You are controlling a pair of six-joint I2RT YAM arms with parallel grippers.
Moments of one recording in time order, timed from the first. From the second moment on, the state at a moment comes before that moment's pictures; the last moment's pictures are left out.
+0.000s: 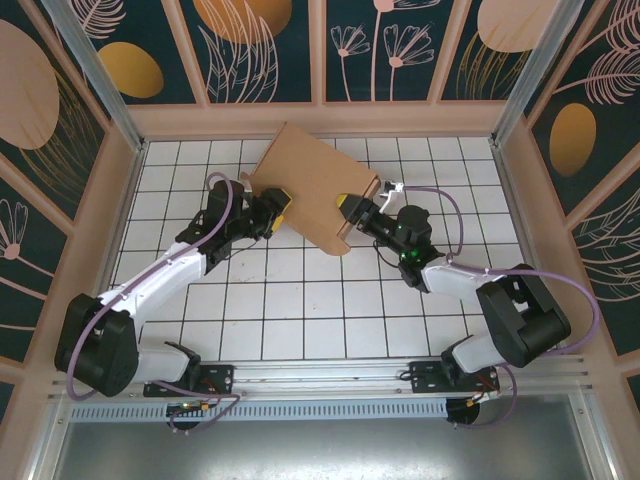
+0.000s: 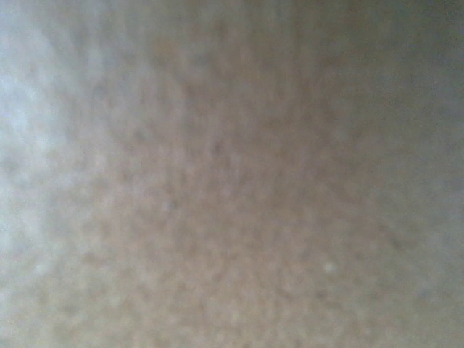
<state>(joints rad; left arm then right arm) -0.45 1.33 0.86 -0.01 0.31 -1.32 0.53 1.44 0.57 0.86 -0.31 1.00</state>
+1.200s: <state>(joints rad) -0.45 1.39 0.83 0.37 0.23 -1.23 0.55 1.63 0.62 1.16 -0.36 1.44</state>
